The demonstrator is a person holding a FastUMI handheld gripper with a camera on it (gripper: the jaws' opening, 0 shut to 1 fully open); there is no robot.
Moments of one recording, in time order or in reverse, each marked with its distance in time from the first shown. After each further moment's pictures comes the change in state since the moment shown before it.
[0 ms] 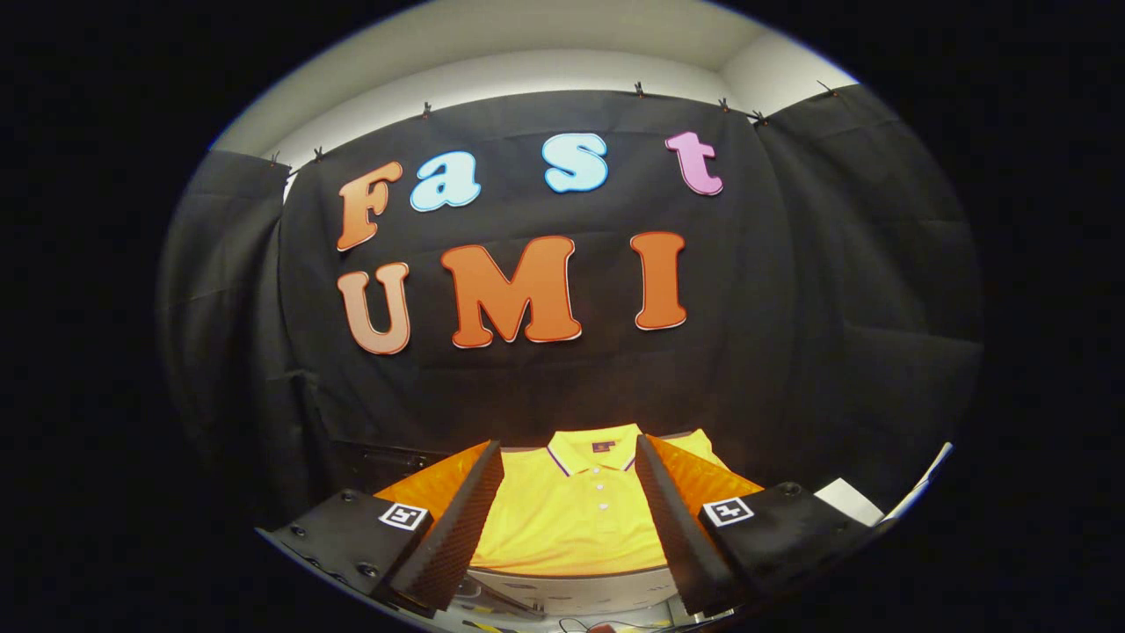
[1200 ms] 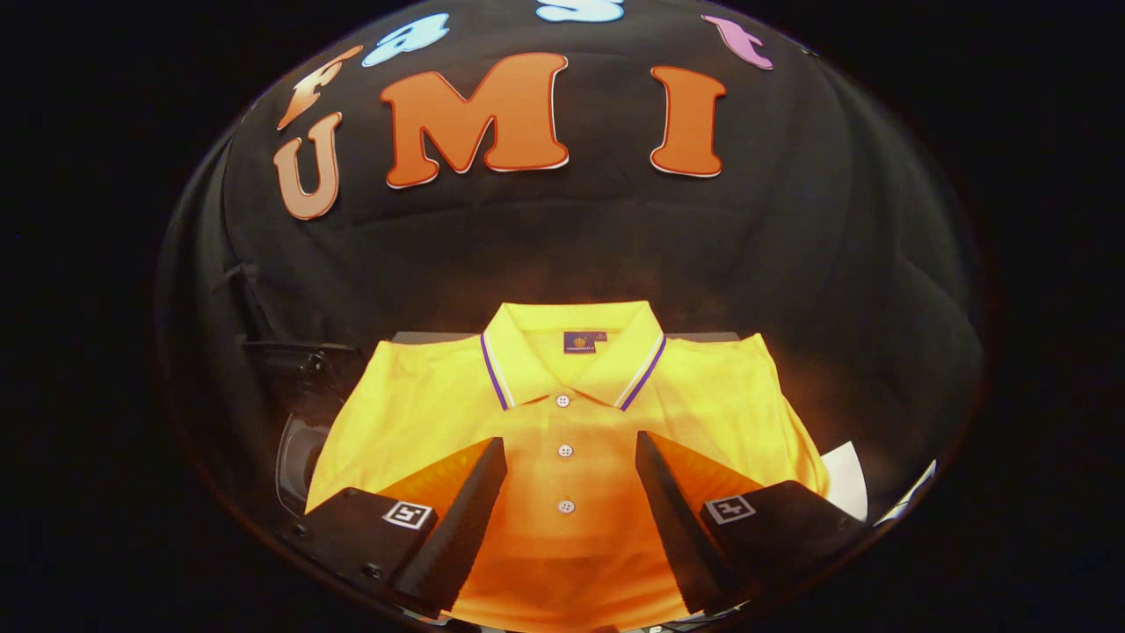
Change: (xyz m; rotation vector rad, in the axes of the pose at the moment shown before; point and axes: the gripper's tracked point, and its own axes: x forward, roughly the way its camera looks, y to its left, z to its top) arm 0.181 -0.047 -0.155 -0.063 0.510 -0.039
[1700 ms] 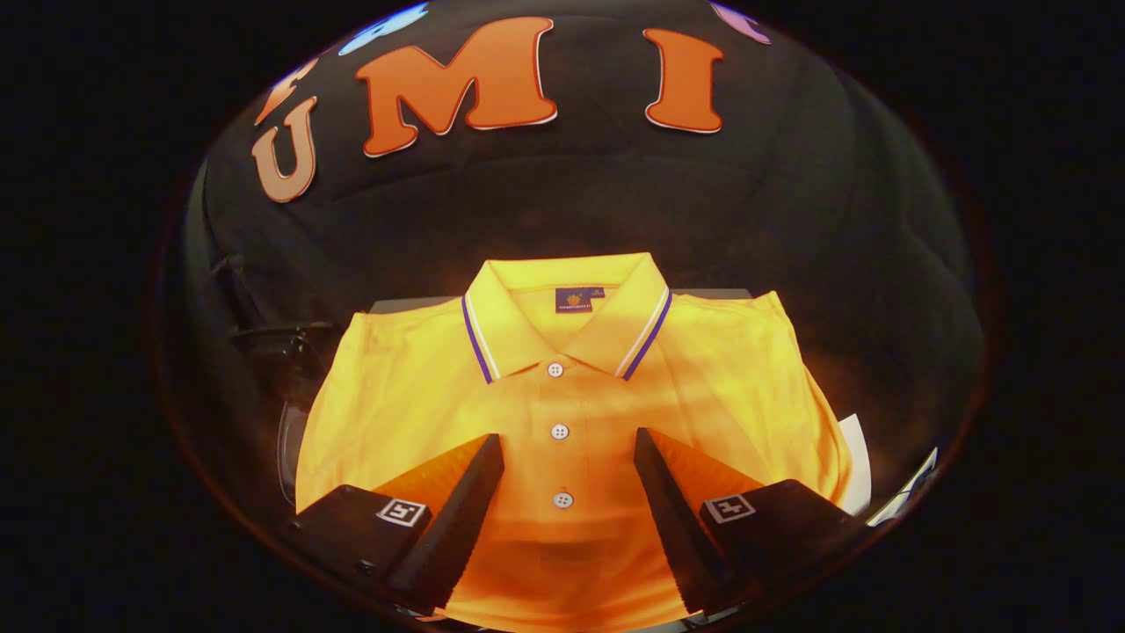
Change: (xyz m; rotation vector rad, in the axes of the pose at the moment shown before) arm 0.014 -0.002 -0.016 0.021 0.136 0.008
